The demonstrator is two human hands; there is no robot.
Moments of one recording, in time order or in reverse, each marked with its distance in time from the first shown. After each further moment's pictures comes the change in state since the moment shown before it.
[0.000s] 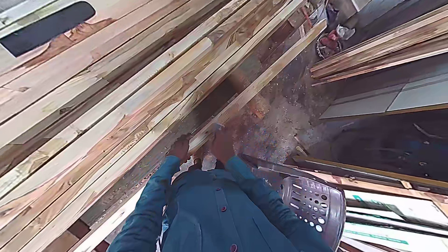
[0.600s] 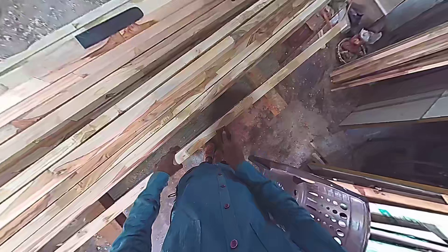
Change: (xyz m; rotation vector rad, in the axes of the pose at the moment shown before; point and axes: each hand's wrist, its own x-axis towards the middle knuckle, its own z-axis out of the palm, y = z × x) left_hand -0.088 -0.122 -0.043 0.399 0.118 -0.010; right_hand -0.028 0.030 0.062 -0.170 0.064 -0.252
